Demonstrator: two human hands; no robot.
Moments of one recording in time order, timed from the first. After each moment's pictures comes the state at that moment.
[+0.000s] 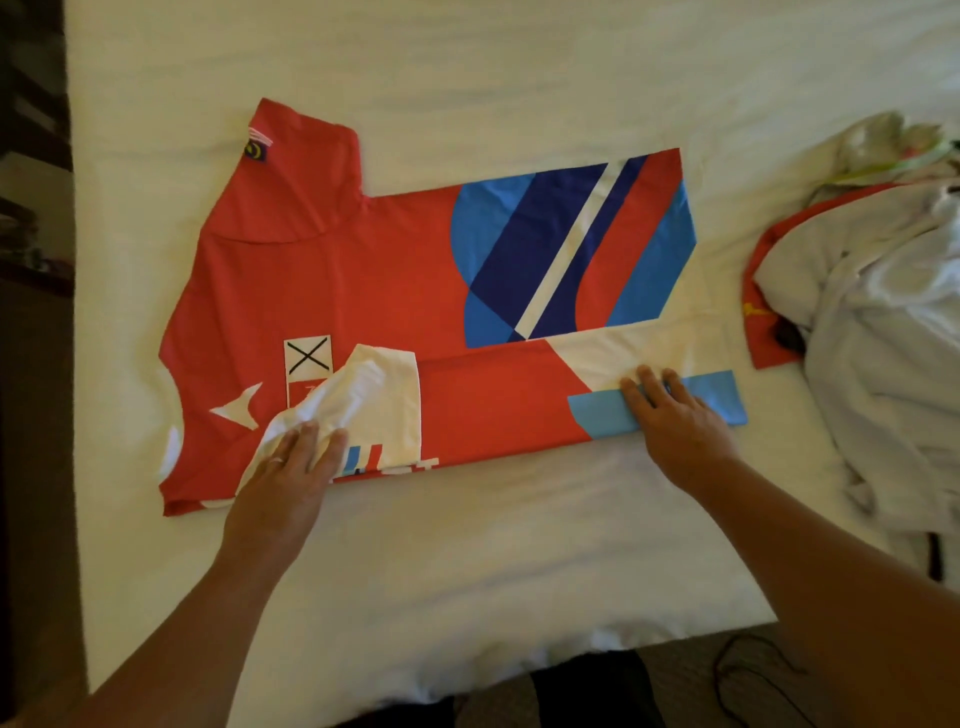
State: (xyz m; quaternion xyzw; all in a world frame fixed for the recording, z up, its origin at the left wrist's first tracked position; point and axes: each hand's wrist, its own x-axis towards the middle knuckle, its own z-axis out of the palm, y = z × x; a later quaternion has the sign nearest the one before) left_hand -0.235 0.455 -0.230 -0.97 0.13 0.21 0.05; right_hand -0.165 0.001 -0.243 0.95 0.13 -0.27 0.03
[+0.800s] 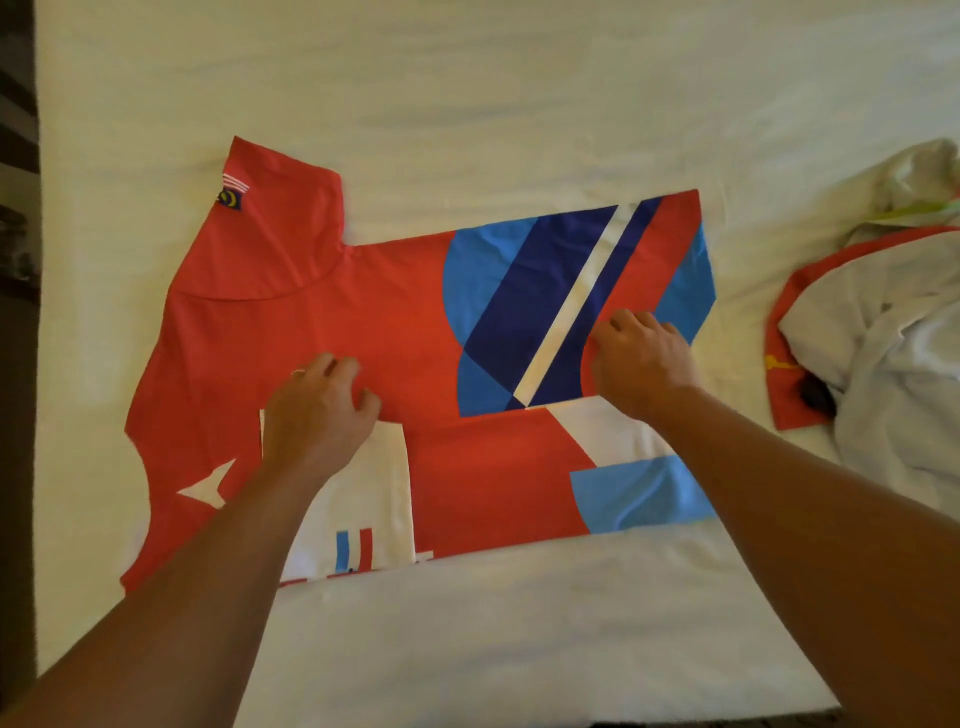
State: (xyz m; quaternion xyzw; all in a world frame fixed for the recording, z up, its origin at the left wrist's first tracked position) left_hand -0.086 0.379 -0.219 -0.99 -0.05 0.13 -0.07; right_hand -0.025 0.045 -0.238 0.98 0.10 -0.17 0.00
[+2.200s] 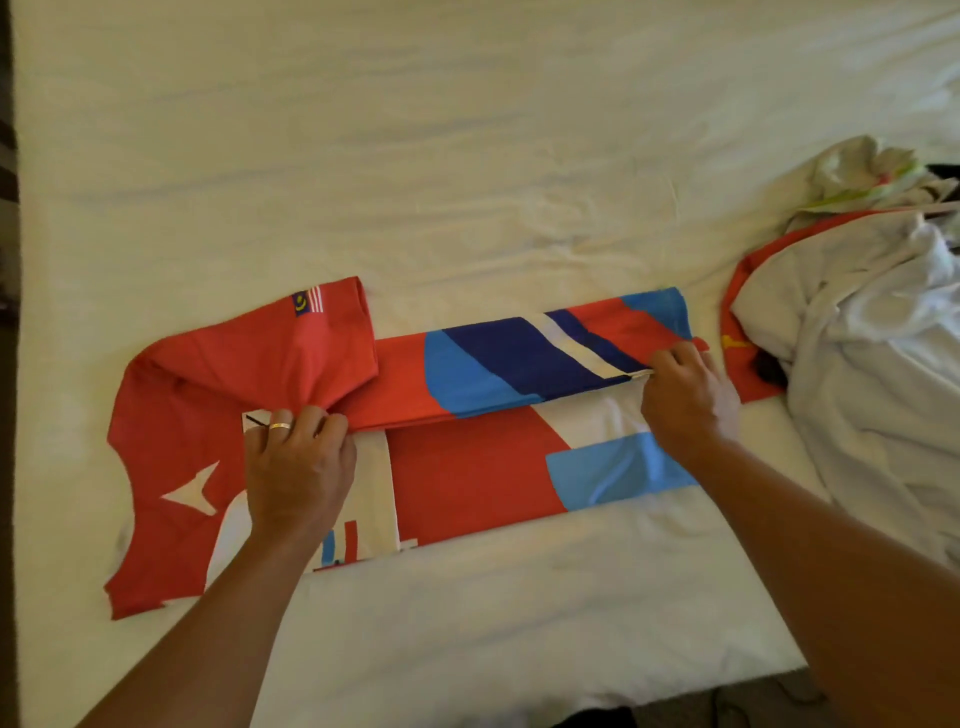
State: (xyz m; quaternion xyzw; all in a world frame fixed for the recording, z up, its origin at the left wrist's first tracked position) left_hand -0.149 0.373 -0.223 -1.00 0.03 0.02 0.05; right_hand -0.094 -0.020 -0.240 0.99 -0.06 -0.05 -0.07
